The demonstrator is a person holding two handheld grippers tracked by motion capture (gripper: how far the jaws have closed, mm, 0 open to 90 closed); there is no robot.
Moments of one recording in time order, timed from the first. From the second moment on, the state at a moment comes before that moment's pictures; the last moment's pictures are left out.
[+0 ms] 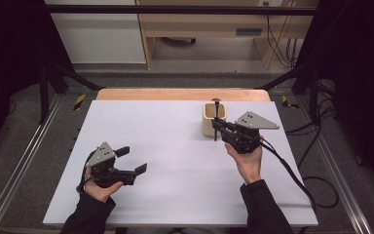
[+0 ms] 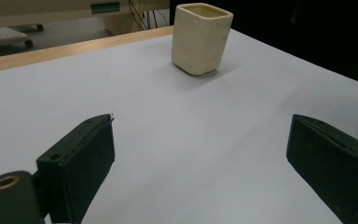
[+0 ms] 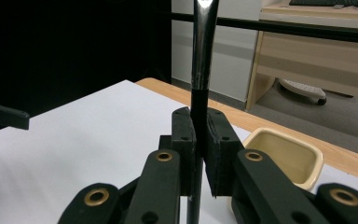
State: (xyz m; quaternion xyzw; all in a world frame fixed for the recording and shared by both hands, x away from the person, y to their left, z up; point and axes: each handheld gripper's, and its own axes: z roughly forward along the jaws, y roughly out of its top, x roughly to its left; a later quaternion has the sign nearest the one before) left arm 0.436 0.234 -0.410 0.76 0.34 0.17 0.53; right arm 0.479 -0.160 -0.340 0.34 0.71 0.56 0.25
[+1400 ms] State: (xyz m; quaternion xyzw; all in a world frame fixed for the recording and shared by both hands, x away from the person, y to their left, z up) left arm 0.444 0.259 -0.422 0.75 0.36 0.19 0.52; right arm 0.567 -0.160 -0.332 0.43 0.65 0.55 0.30
